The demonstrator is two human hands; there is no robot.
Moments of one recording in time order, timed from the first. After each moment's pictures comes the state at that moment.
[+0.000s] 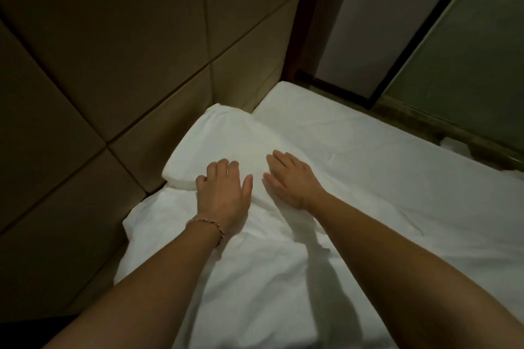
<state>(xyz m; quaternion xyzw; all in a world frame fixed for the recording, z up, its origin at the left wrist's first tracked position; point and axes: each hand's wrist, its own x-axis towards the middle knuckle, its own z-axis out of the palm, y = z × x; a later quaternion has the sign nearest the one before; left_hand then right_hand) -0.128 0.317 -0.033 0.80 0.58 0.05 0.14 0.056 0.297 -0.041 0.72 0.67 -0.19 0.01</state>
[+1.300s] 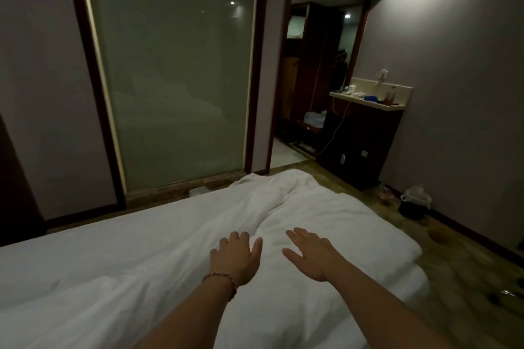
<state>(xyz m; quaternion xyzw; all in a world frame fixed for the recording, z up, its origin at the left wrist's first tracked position) 0.162 -0.268 0.198 0.97 0.10 -0.02 0.20 0.199 -0.466 0.228 0.98 0.19 -0.10 -0.04</state>
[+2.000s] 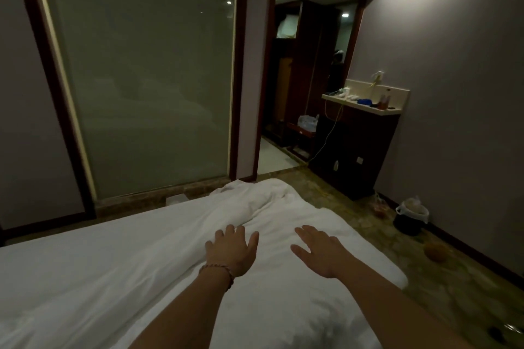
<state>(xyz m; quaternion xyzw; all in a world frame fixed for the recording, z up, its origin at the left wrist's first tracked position) 0.371 -0.457 0.209 0.98 0.11 0.00 0.17 0.410 -0.679 0.237 0.98 0.18 -0.09 -0.06</state>
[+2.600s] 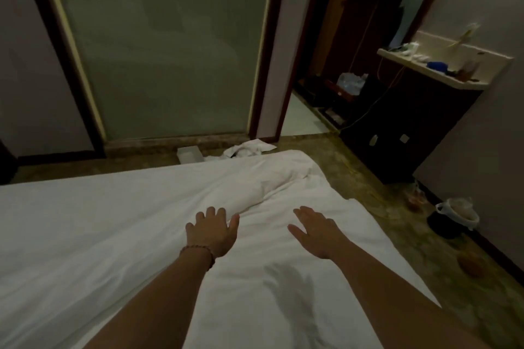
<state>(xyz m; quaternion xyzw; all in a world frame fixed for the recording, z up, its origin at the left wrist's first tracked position) 0.607 -0.379 0.108 0.95 0.23 -0.06 0.19 0.701 -0.618 0.143 0.96 0.25 -0.15 0.00</state>
